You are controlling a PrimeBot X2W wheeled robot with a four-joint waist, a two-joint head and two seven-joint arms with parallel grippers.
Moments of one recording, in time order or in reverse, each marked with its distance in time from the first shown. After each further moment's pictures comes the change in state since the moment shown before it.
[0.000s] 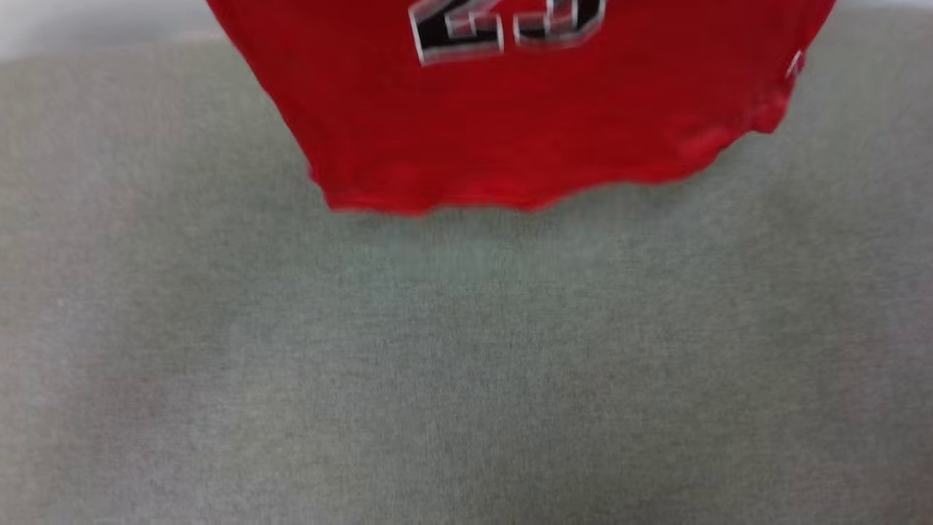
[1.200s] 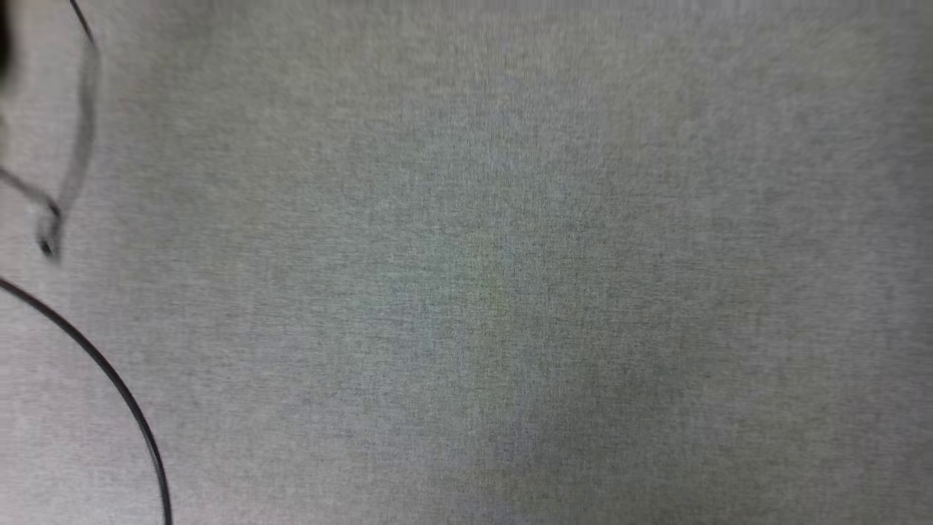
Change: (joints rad) left arm -0.414 -0.483 -0.309 0.926 0.215 -0.272 -0.194; right arm -0.241 0.165 0.170 0.820 -0.182 0.000 -0.394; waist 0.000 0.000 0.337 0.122
